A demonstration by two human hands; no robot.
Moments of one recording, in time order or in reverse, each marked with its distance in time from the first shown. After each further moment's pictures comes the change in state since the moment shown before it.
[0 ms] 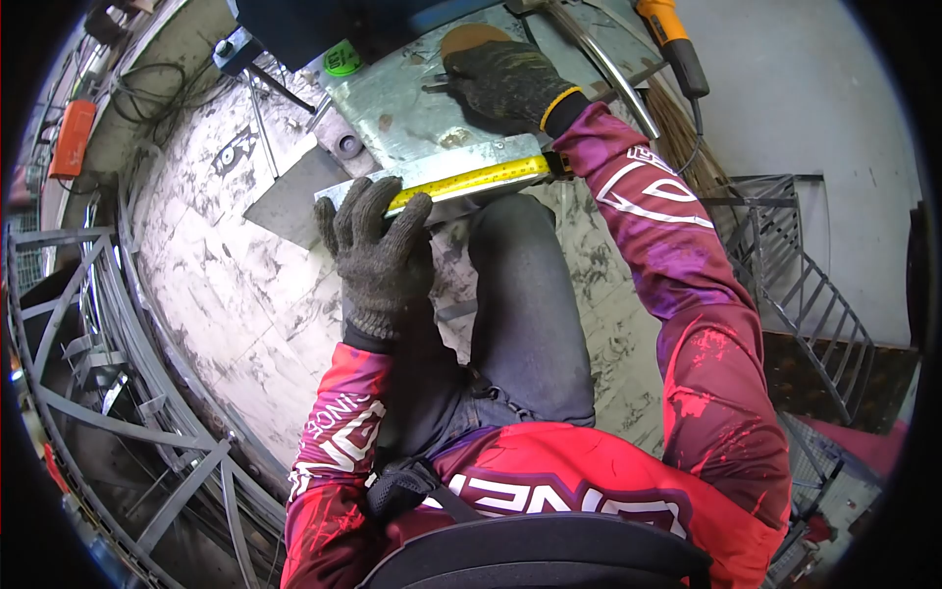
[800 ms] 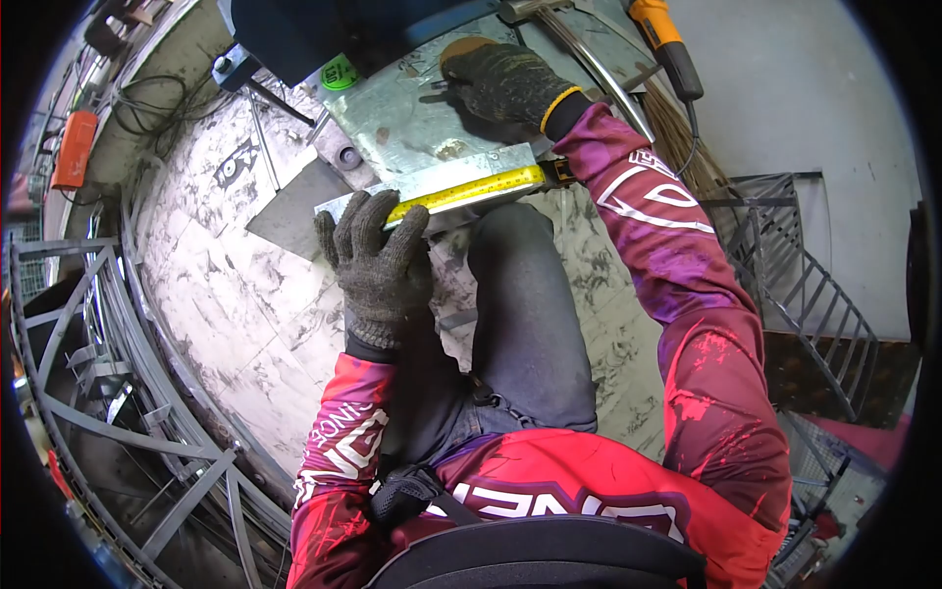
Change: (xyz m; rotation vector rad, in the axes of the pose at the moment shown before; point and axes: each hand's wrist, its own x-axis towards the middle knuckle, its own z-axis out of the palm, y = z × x) left_hand 0.001 0.000 0.001 0.002 0.009 0.008; right_hand 0.002 0.010 -0.008 -0.025 0.128 -0.109
